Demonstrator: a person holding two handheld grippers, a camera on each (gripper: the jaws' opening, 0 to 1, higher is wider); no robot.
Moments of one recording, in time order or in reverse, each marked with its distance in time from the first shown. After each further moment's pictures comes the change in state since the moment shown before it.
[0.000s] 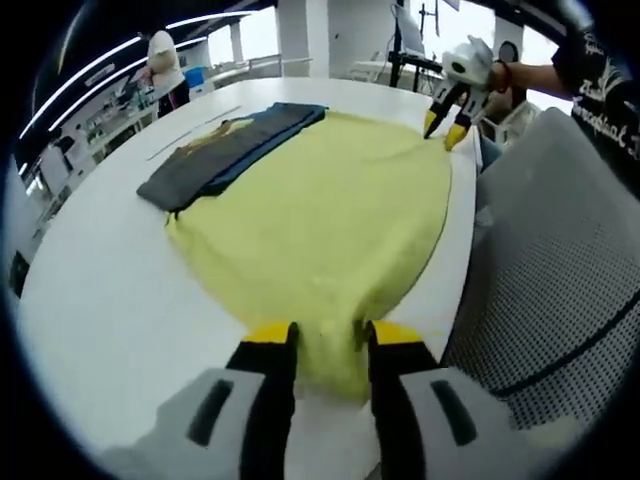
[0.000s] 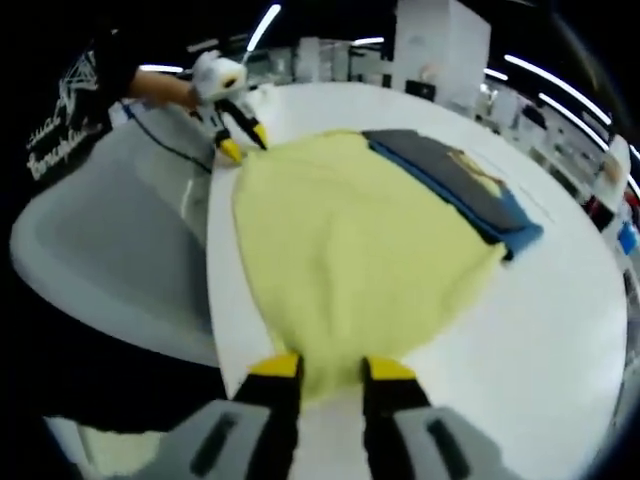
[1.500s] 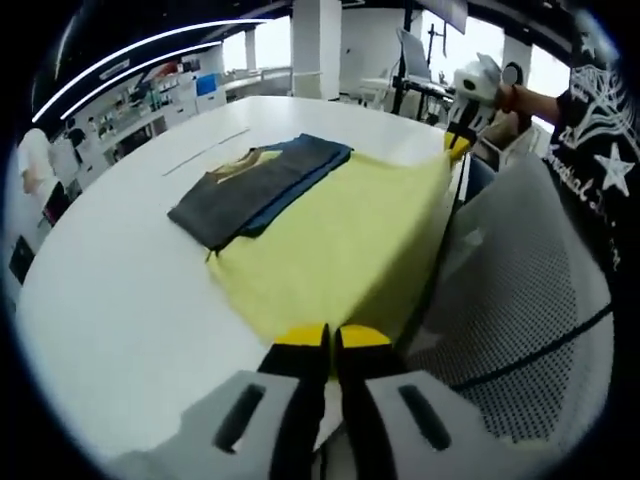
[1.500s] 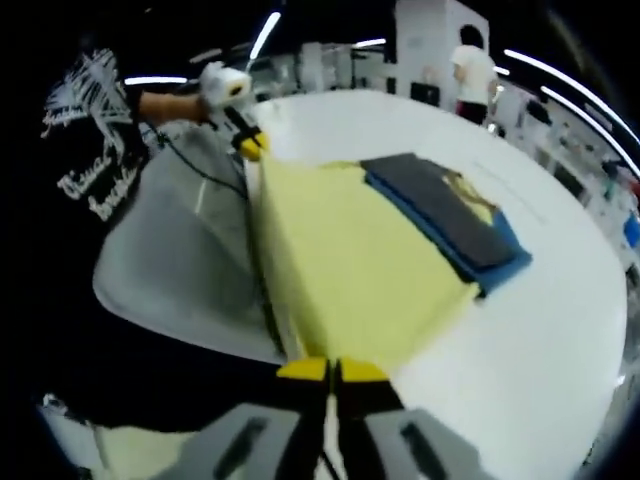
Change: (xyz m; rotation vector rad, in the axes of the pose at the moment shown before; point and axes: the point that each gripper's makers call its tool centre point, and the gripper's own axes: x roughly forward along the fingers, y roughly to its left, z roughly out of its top) left arm -0.062 -0.013 0.036 -0.057 -0.079 0.016; right arm -0.069 0.023 0.029 0.034 -0.041 0.023
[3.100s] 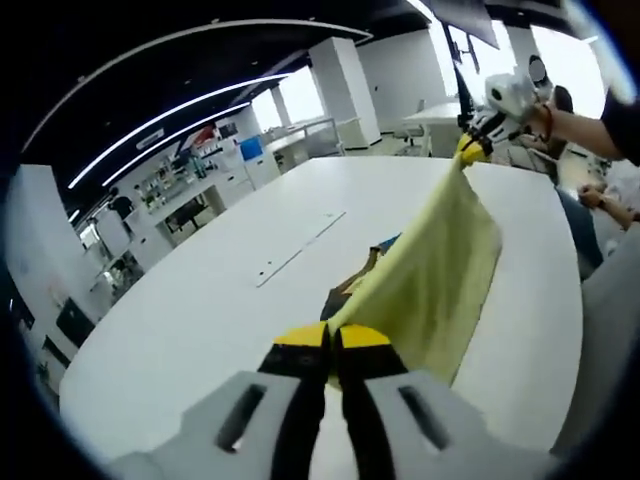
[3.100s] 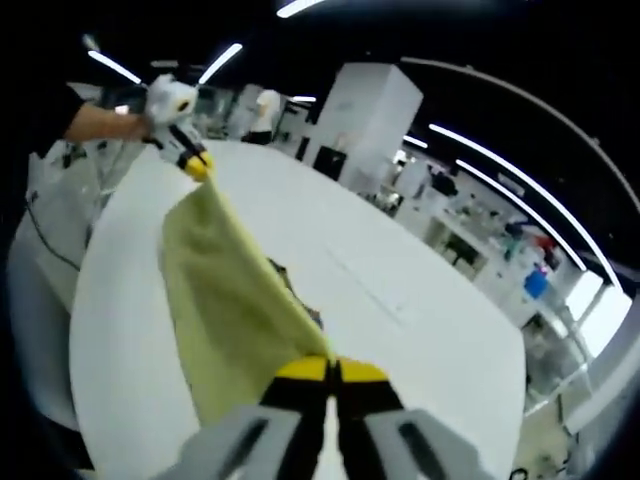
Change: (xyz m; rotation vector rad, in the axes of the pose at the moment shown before) left arm 0.059 0.187 0.169 0.170 -0.193 0.270; right arm -0.002 -0.235 0.130 -0.098 -0.233 -0.502
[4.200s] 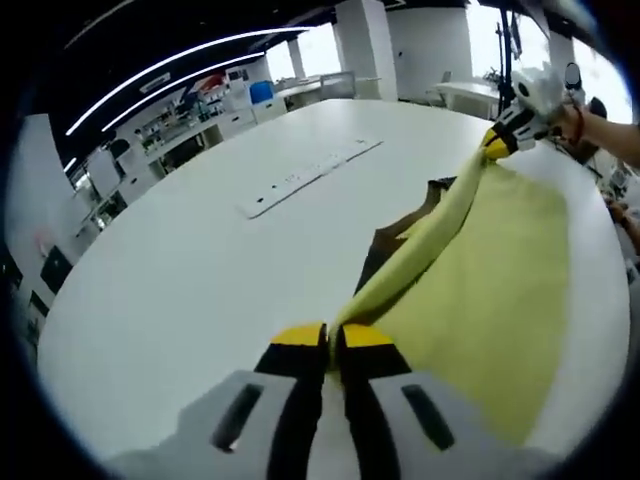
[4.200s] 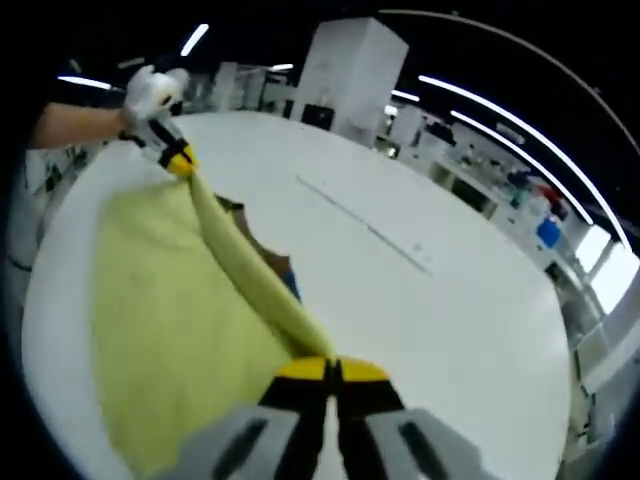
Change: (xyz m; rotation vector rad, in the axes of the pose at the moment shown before) left arm 0.113 0.043 -0.103 -0.154 0.199 -0.012; right arm 0.124 -0.011 -0.080 0.145 0.176 0.046
